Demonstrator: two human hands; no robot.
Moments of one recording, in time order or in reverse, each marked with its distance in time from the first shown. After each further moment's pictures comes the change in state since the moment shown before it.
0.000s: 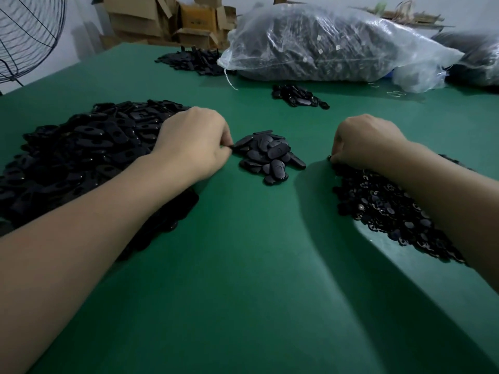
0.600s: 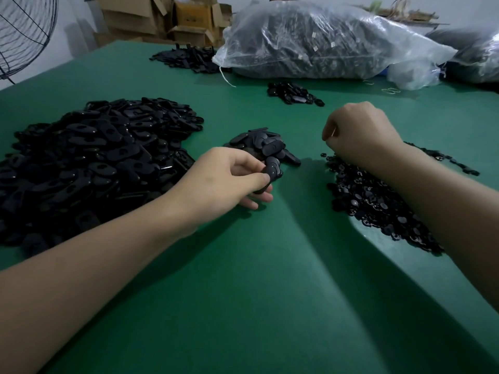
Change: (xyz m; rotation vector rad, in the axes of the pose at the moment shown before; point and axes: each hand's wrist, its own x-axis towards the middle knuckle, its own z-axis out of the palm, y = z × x) left_hand -0.058 0.032 0.016 -1.147 -0.349 -0.147; right_hand -0.015 -0.006 -0.003 0.214 0.213 -0.012
